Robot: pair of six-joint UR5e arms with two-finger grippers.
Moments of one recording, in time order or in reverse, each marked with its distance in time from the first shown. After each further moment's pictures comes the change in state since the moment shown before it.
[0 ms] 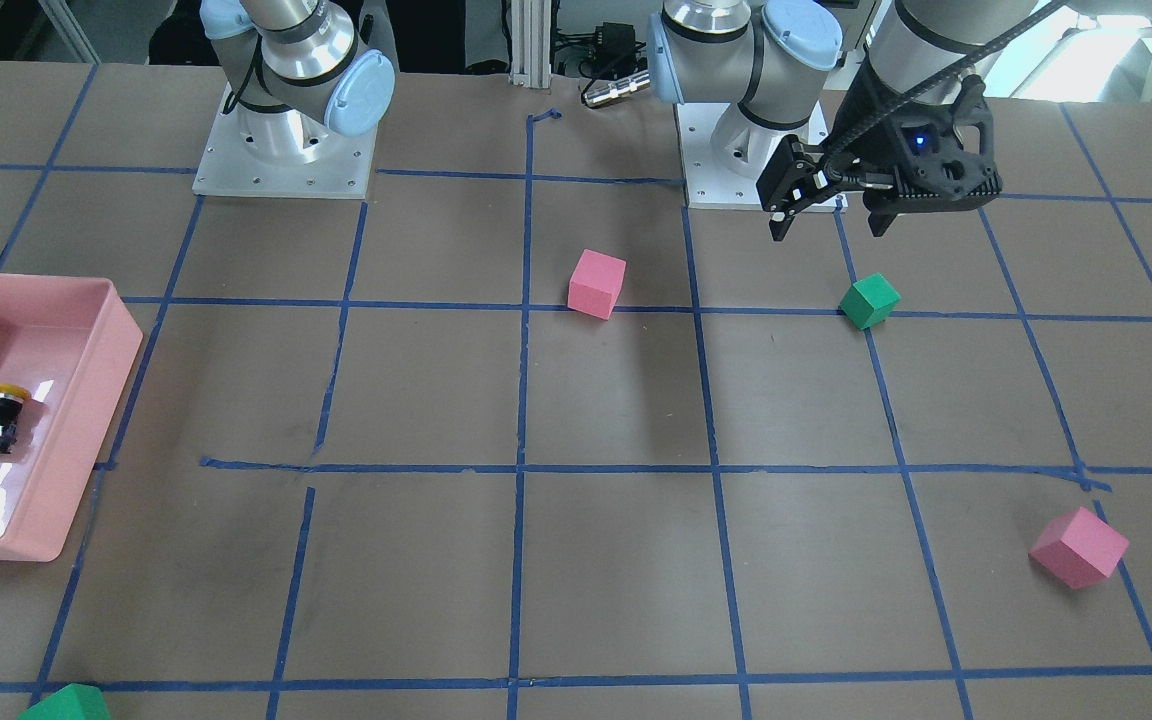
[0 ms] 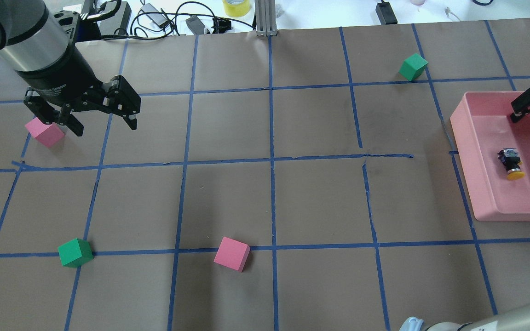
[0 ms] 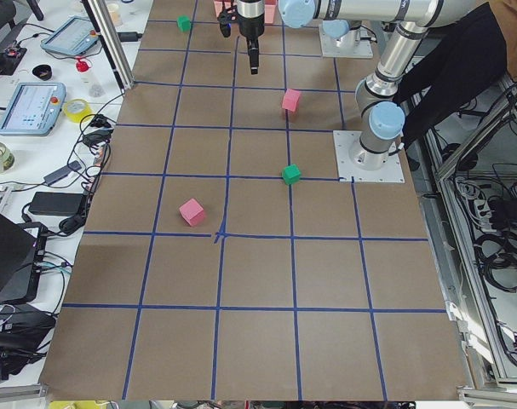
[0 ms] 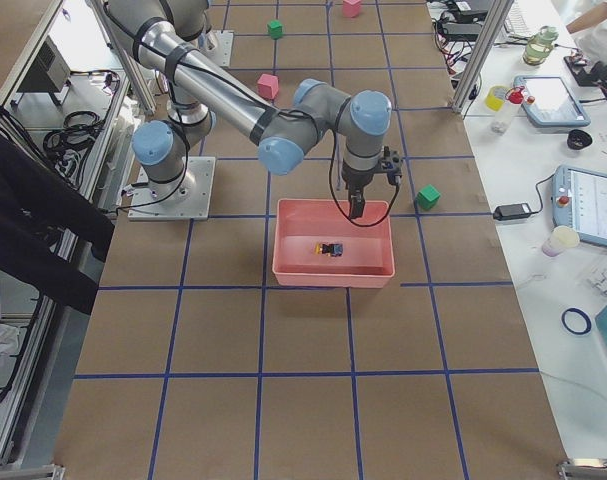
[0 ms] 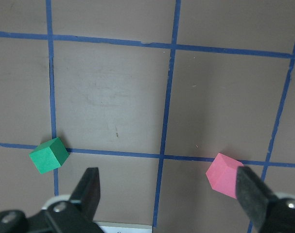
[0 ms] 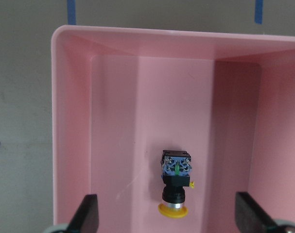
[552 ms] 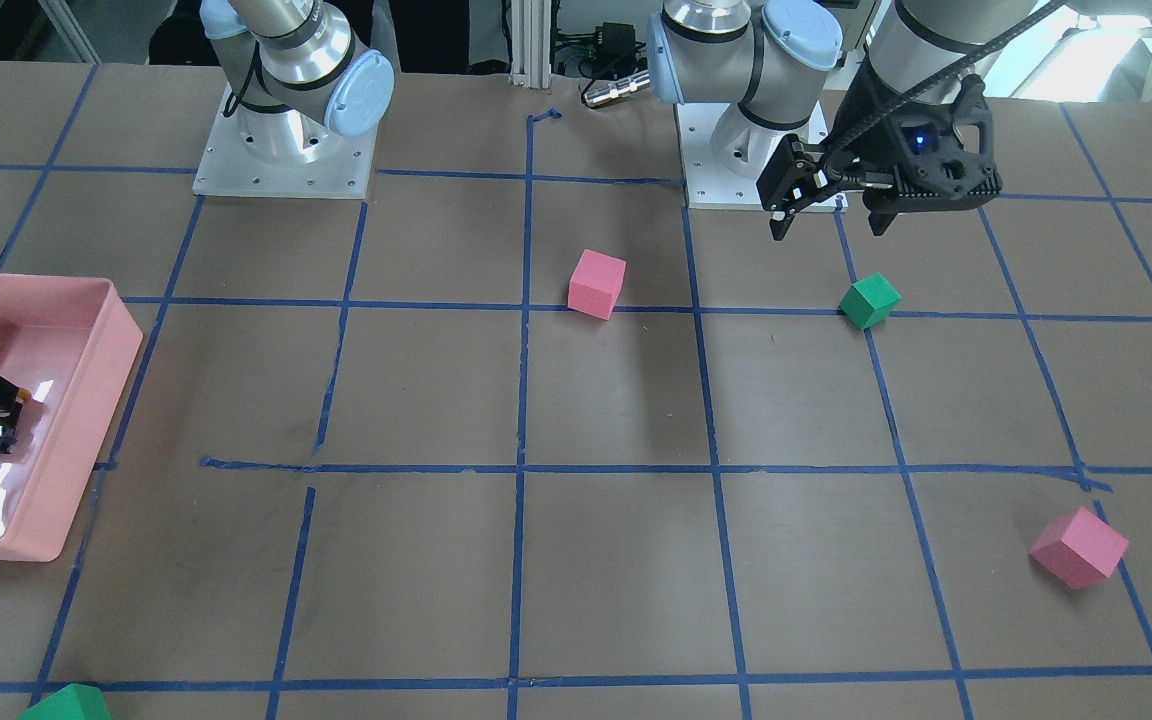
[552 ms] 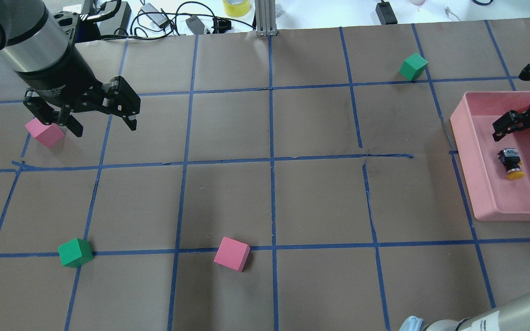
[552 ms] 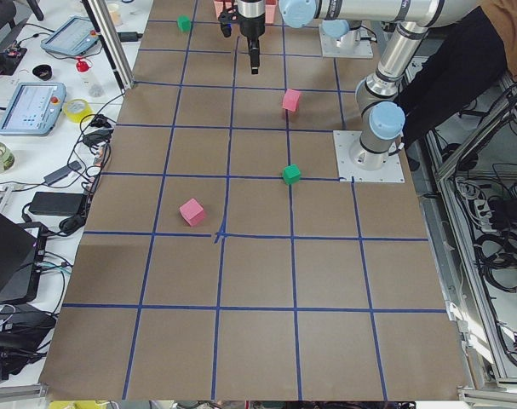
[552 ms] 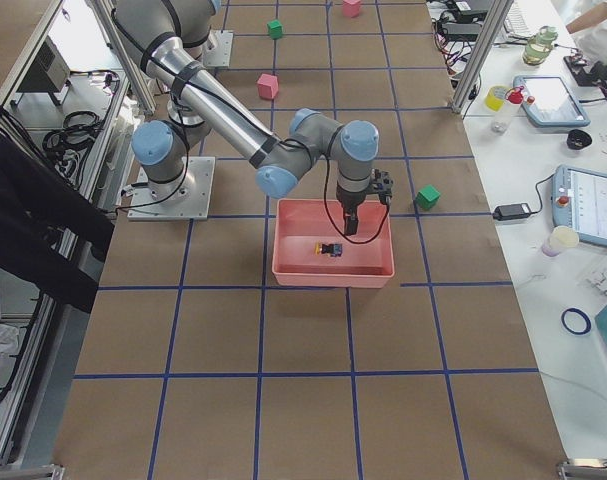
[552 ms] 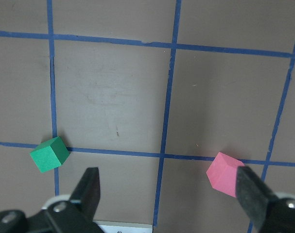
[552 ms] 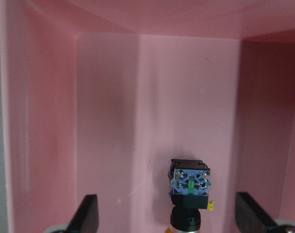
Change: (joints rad) left arm 0.000 0.001 -0.003 -0.003 0.002 0.000; right arm -0.012 0.058 0.085 -0.127 -0.003 -0.008
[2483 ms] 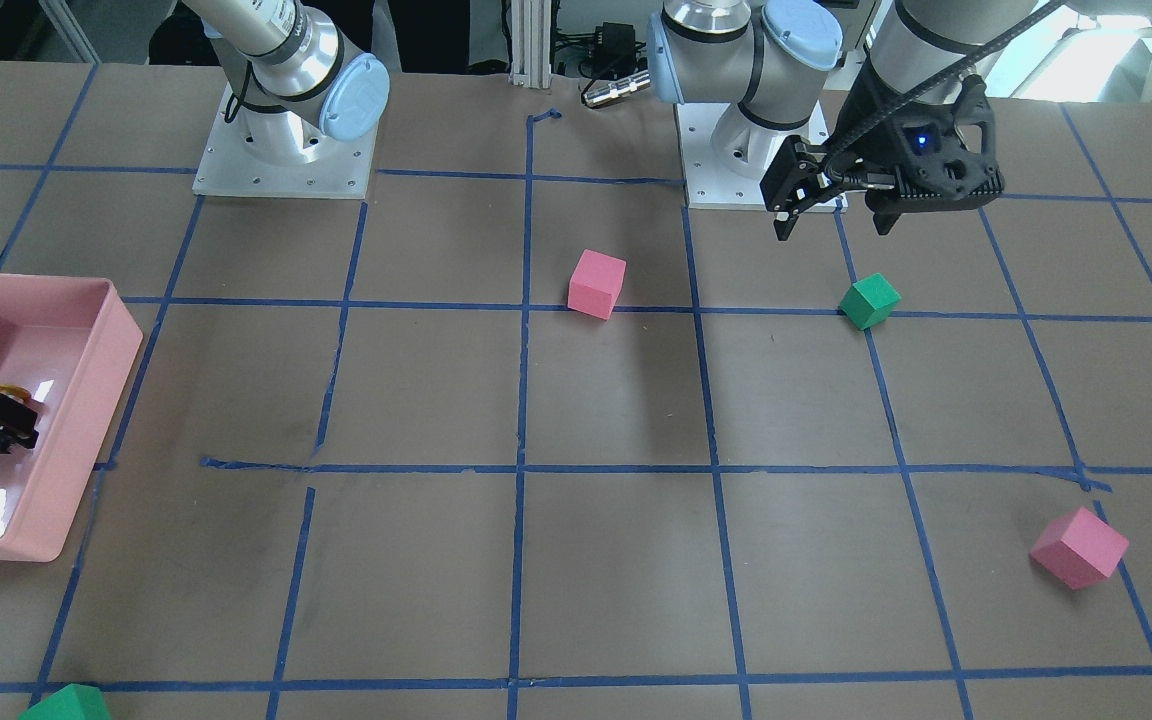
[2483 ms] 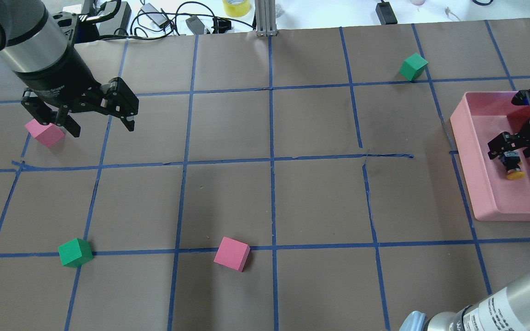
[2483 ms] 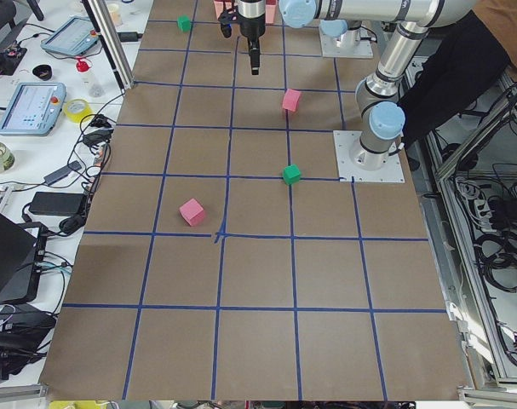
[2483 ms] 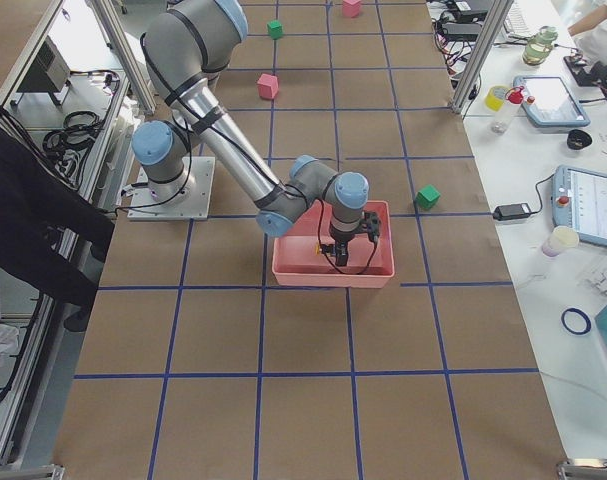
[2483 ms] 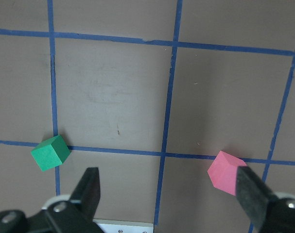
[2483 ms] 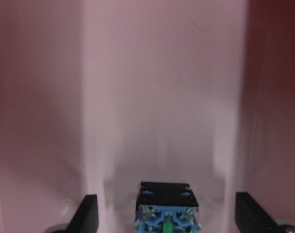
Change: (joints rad) left arm 0.000 0.000 0.001 0.001 0.027 0.001; right arm -0.044 0.127 0.044 -0.144 -0.008 -0.035
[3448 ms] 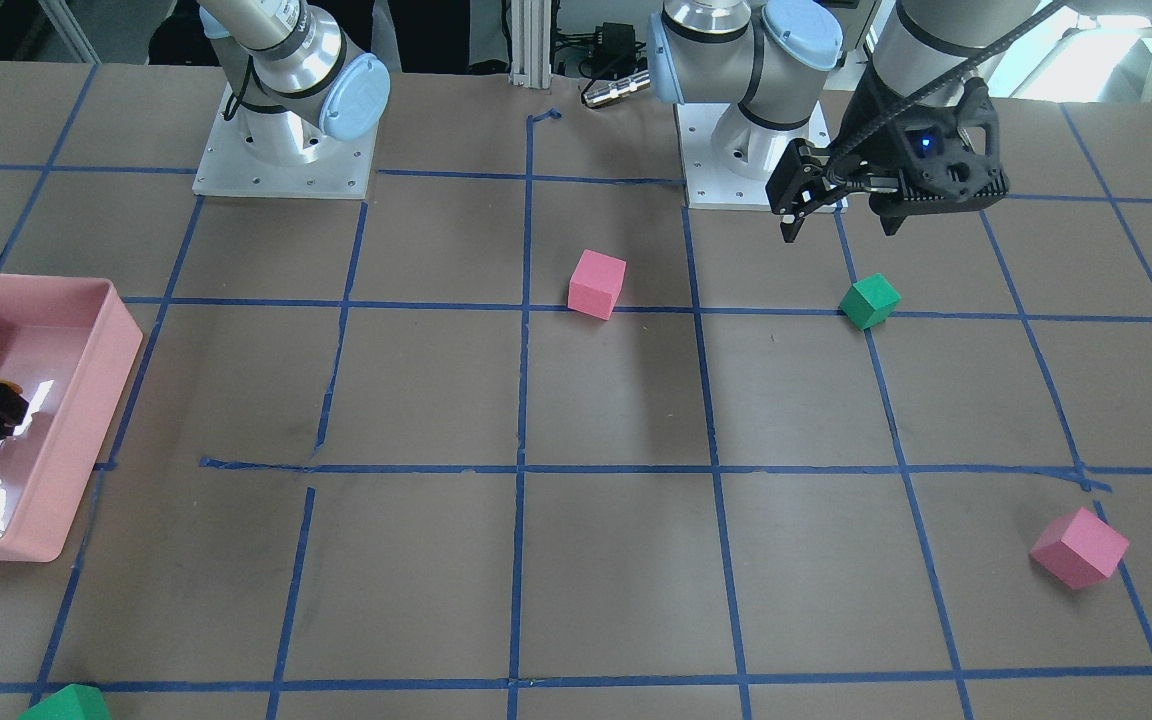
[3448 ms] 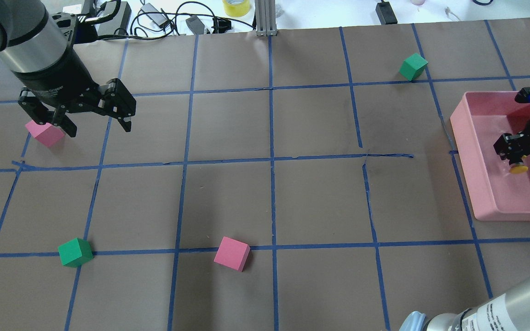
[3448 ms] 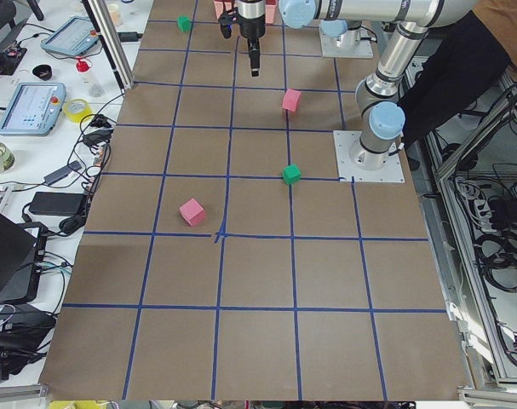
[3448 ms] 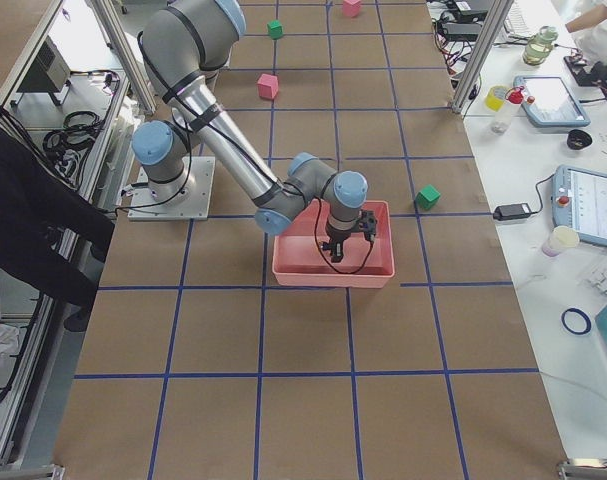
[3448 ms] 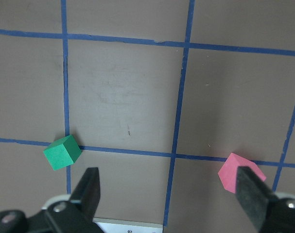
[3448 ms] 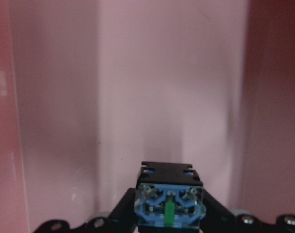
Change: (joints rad) left arm 0.000 -0.001 -0.002 0.001 0.013 0.000; right arm 0.010 -0.070 -0.024 0.110 -0.010 0.008
